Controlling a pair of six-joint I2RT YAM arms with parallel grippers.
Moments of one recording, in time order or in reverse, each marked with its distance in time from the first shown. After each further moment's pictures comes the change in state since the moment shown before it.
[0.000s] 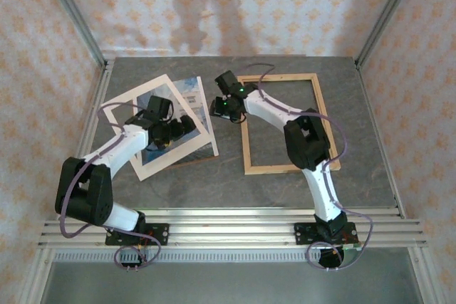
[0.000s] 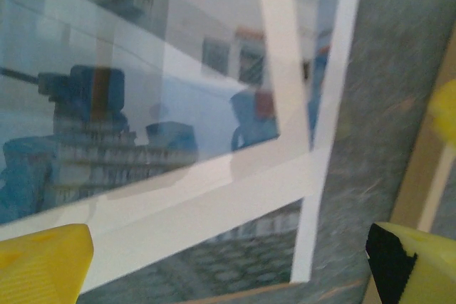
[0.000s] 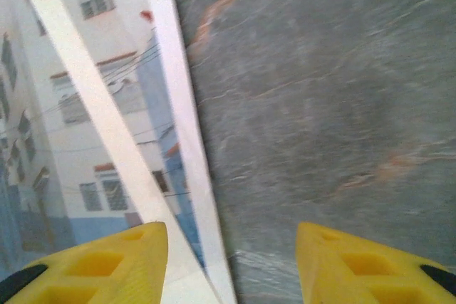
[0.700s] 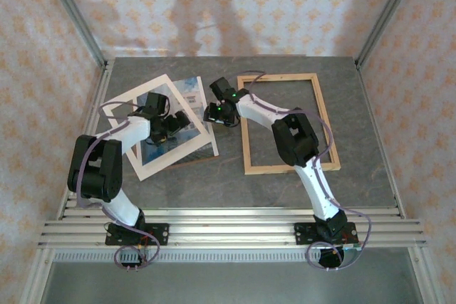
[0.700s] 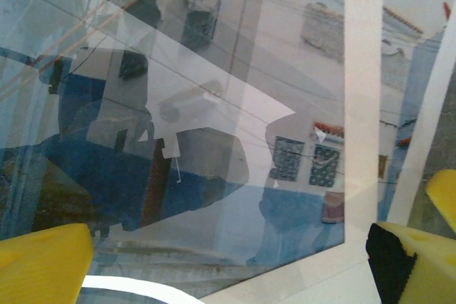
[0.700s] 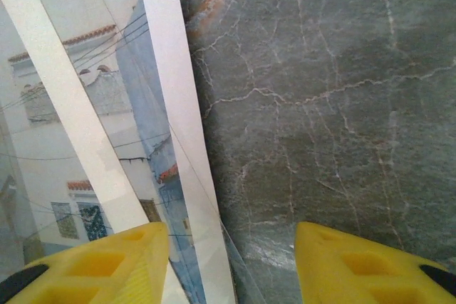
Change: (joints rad) left arm 0.077 0.201 0.006 0.129 -0.018 0.013; right arm 0.009 0.133 0.057 0.058 -0.072 0.005
